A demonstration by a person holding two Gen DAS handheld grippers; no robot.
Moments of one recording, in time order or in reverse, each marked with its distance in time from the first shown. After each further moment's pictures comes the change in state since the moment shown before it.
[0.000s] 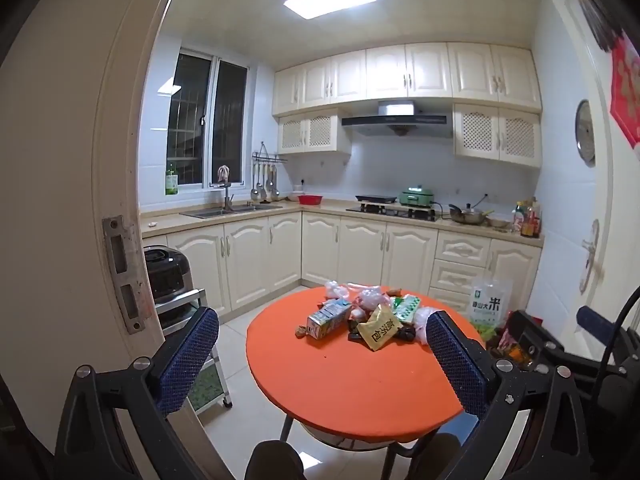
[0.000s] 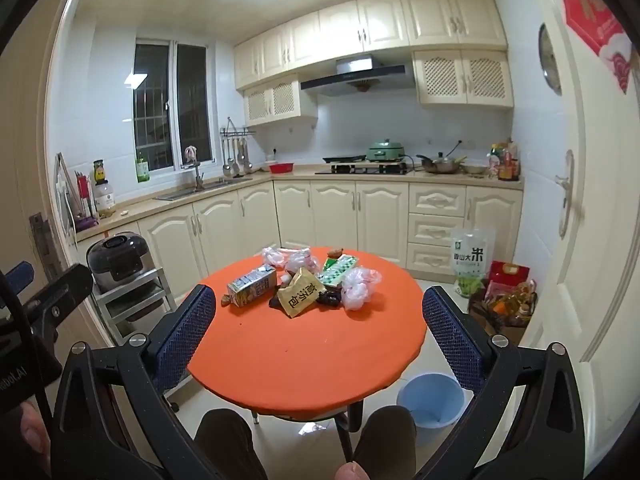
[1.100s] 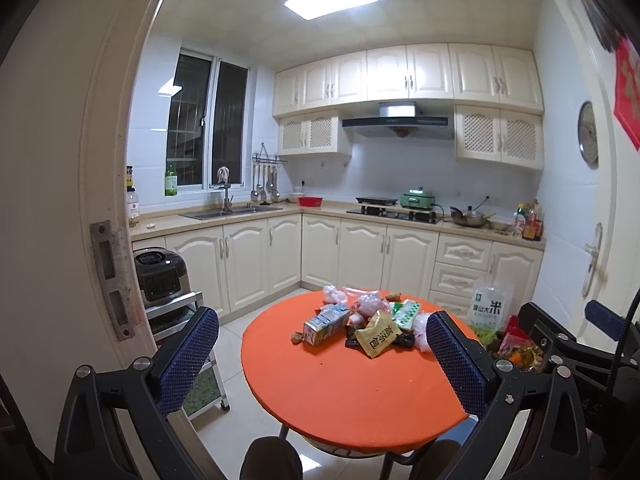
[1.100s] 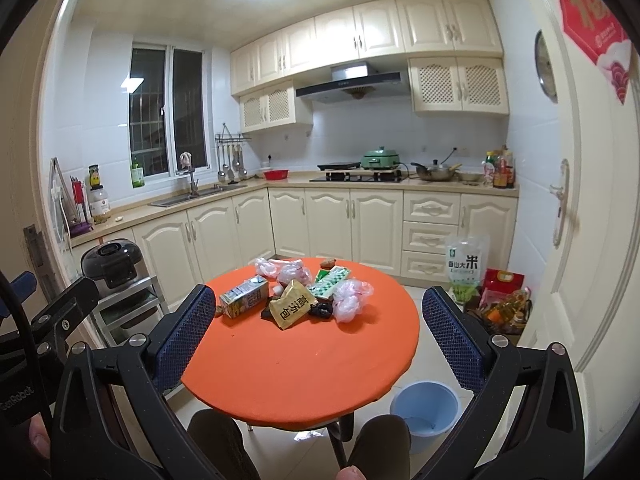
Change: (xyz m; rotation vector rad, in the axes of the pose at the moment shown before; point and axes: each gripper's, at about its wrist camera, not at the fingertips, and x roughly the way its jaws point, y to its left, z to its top) left arm 0.025 -0.007 0.005 -0.004 -0.005 0.007; right arm 0.008 -0.002 0.012 -0.012 -0.003 -0.012
